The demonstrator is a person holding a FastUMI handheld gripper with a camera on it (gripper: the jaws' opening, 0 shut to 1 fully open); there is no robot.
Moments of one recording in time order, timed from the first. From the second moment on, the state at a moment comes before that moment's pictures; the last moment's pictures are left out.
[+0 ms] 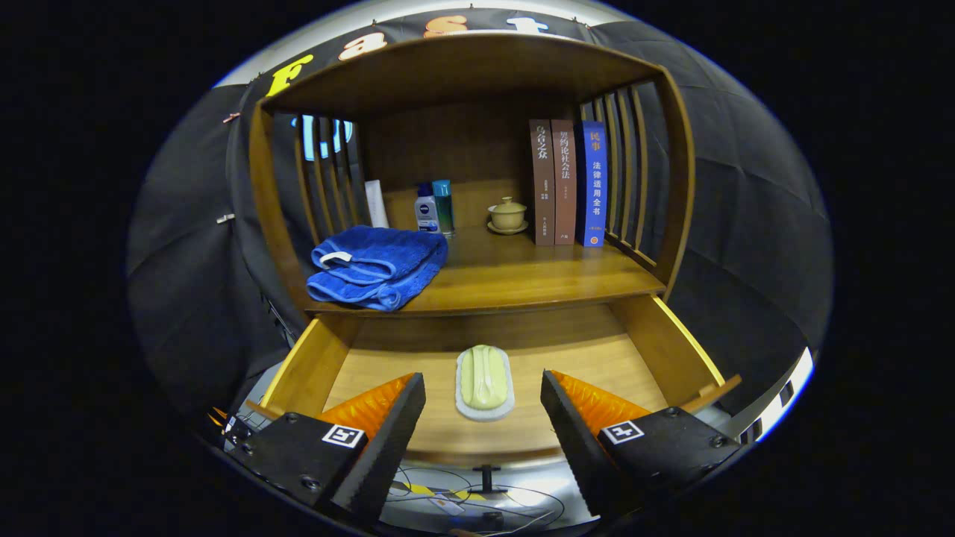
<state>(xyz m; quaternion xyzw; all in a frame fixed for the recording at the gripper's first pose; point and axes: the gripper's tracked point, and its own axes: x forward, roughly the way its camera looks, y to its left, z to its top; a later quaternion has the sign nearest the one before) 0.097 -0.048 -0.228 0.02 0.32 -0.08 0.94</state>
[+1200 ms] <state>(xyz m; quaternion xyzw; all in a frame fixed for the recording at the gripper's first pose) 0.171 -0.066 -0.374 -0.01 0.60 -0.07 0.80</state>
